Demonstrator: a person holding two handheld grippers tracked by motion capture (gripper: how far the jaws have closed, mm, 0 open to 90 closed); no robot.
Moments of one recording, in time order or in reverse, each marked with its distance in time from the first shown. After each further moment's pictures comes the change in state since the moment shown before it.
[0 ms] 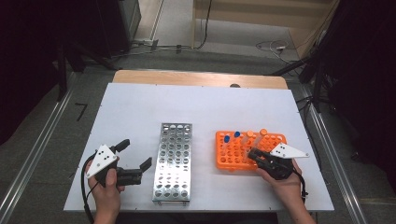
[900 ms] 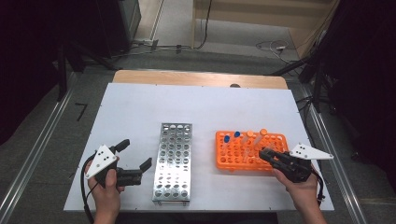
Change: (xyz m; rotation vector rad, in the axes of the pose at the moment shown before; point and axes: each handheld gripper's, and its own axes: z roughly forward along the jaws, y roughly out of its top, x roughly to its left) left arm -0.002 0.002 -0.002 -0.008 -0.002 0.005; right arm -0.008 0.013 -0.047 -0.050 0.068 0.035
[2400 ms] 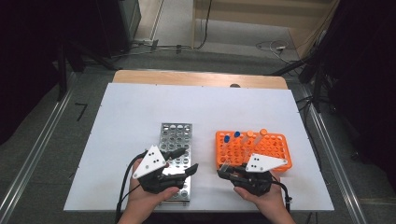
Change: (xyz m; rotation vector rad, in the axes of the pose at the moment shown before) left arm -0.100 0.037 0.054 0.091 -0.308 0.040; right arm 0.095 0.018 0.055 0.079 0.280 -0.142
